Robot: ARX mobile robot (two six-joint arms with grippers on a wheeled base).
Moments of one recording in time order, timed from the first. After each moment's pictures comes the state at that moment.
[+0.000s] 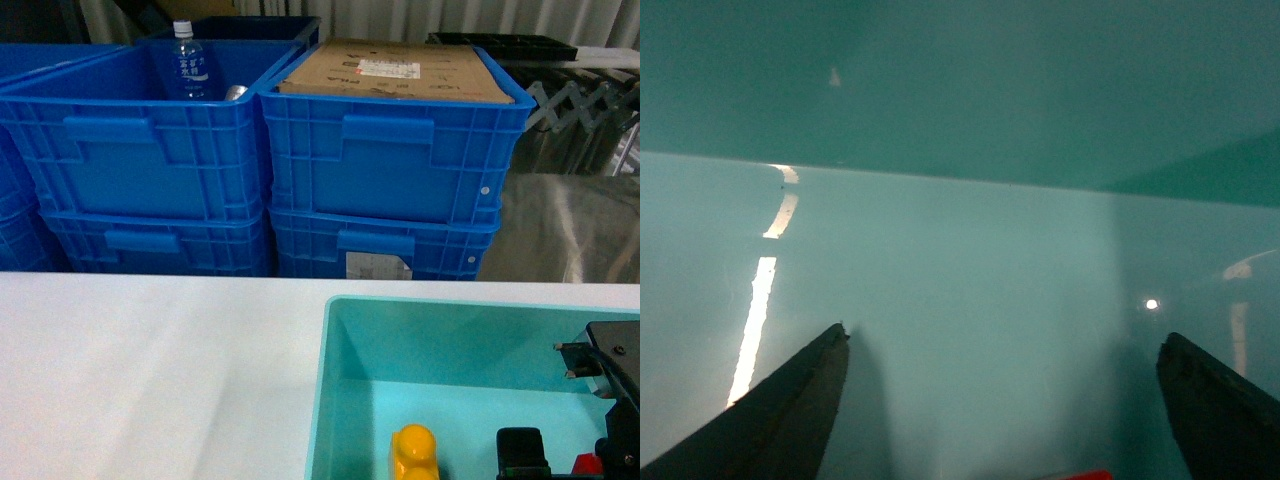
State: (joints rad) left arm 0.00 0.01 0.01 0.00 0.00 0.00; right arm 0.33 2.03 0.44 0.84 0.26 0.20
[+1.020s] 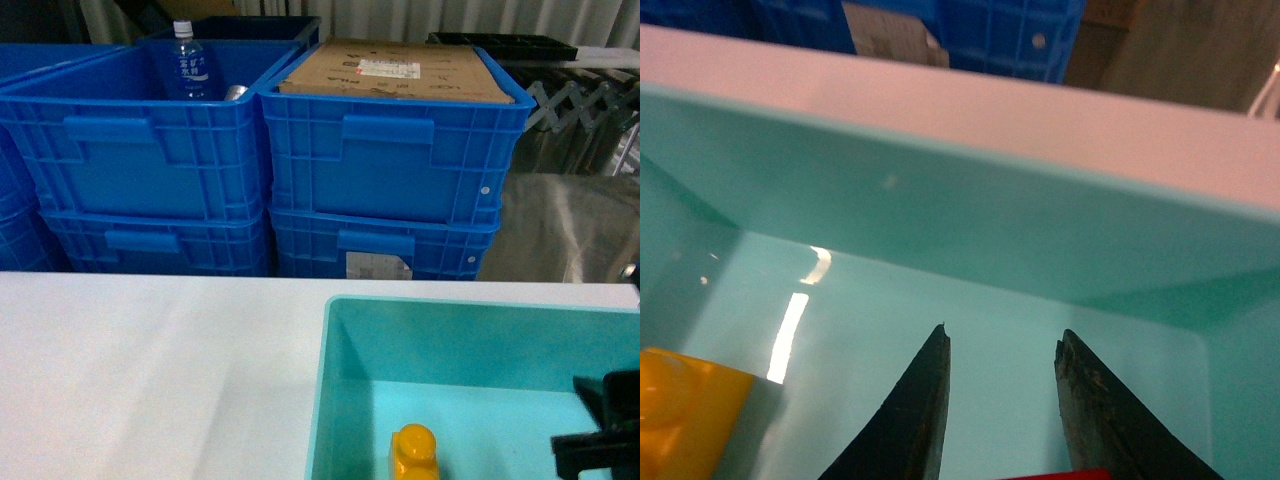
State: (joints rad) left arm 0.00 0.01 0.01 0.00 0.00 0.00; right arm 0.28 1.61 0.37 0.63 0.13 0.09
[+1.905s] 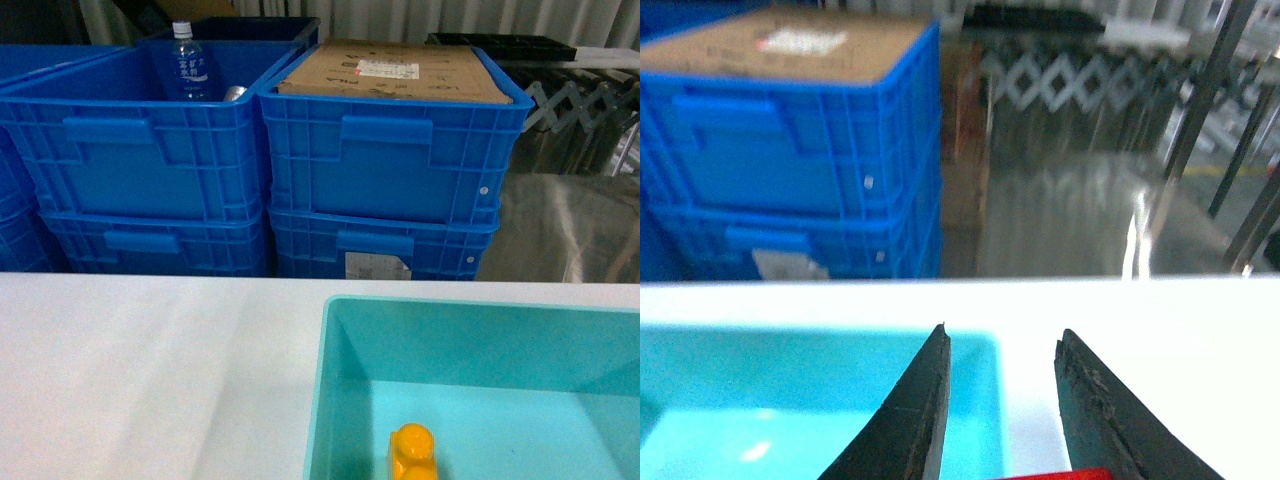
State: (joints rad) left arm 0.00 0.01 0.01 0.00 0.00 0.00; right arm -0.08 0.64 0.11 0.38 -0.01 0.00
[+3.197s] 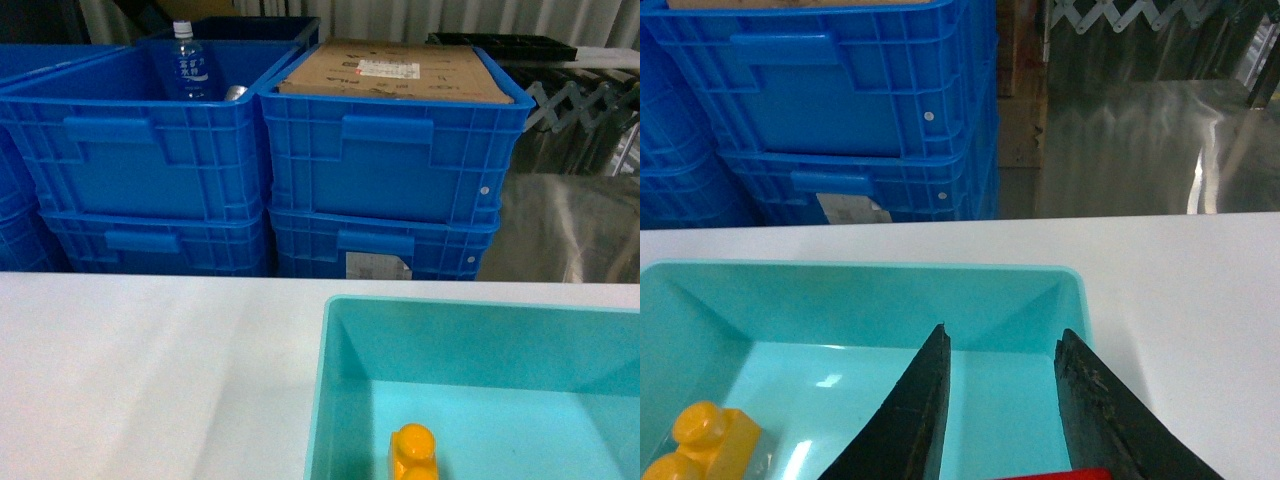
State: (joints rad) left arm 0.00 0.01 0.01 0.00 0.00 0.00; right arm 0.01 0.66 0.14 0.26 -0.02 0.09
